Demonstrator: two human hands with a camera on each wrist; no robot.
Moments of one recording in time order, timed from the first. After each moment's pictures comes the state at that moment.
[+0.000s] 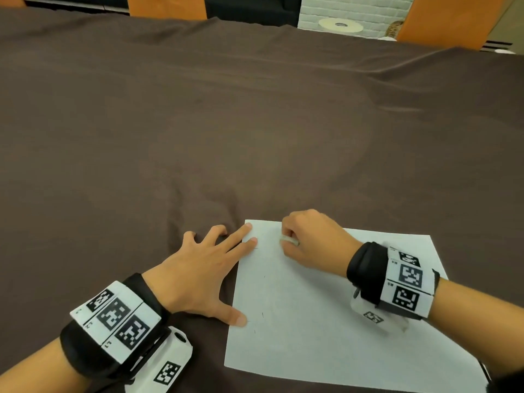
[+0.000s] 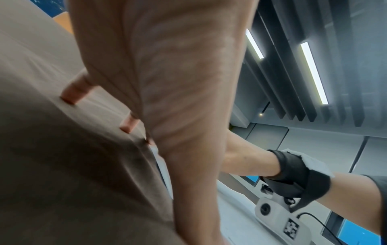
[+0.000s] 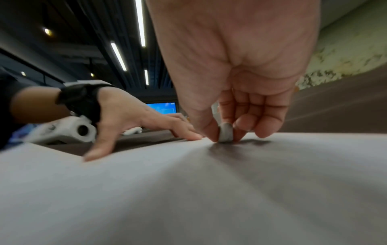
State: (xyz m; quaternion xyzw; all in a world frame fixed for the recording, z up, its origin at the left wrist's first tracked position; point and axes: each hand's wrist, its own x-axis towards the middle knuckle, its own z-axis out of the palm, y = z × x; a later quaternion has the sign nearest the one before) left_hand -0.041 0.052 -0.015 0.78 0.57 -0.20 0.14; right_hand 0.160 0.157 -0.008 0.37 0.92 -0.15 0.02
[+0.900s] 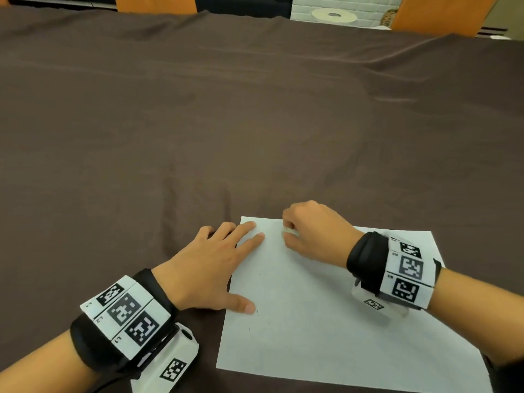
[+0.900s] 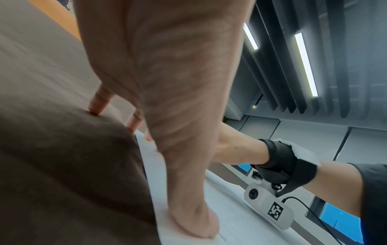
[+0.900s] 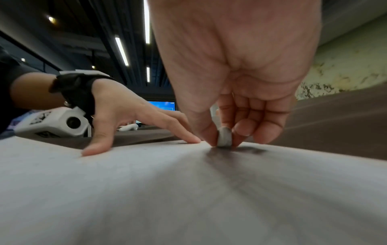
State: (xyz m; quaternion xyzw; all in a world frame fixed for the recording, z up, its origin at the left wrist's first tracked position) left_hand -0.038 0.061 -0.028 0.82 0.55 -0.10 0.11; right_hand 0.162 0.162 -0.003 0.38 0.92 -0.12 0.03
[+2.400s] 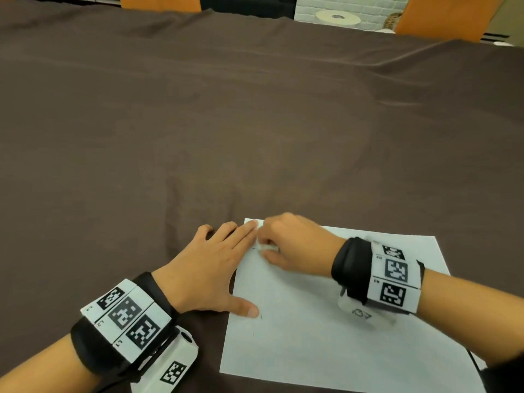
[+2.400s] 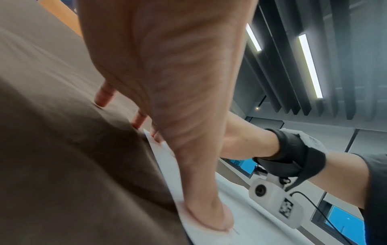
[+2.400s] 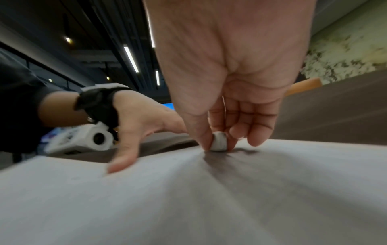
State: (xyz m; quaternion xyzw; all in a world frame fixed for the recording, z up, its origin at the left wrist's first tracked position) left_hand -0.041 0.060 -0.031 0.82 0.57 -0.08 0.07; right_hand 0.132 0.149 -0.004 0.28 0.95 -0.15 0.06
